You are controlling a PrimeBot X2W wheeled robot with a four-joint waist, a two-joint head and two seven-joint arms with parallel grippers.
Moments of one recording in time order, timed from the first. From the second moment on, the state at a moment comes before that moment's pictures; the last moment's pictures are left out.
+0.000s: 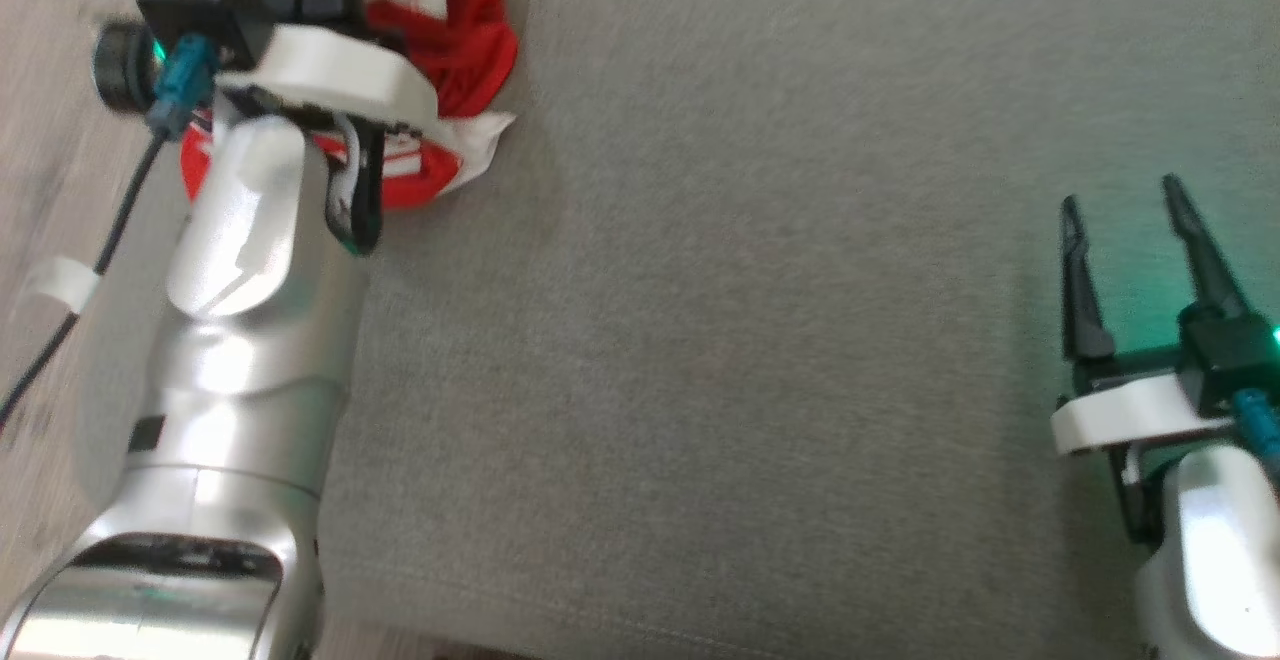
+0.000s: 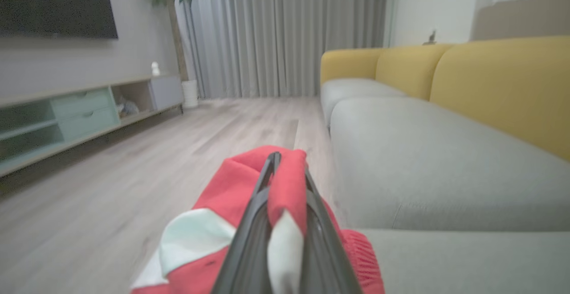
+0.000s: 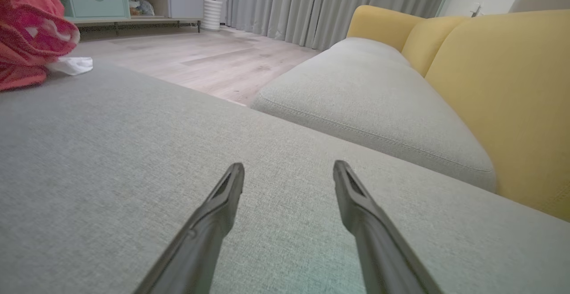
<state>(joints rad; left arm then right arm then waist) -0.96 0.03 -0.13 0.80 -0.17 -0.04 -0.26 -0.22 -0.11 -0.12 0.21 -0.23 0.12 -0.26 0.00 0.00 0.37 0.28</state>
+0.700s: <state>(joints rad) -1.13 0.02 -0.40 0.54 -0.36 -0.07 -0.26 -0.11 -0.05 -0.04 0.22 -0.09 0.12 -0.26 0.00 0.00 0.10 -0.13</state>
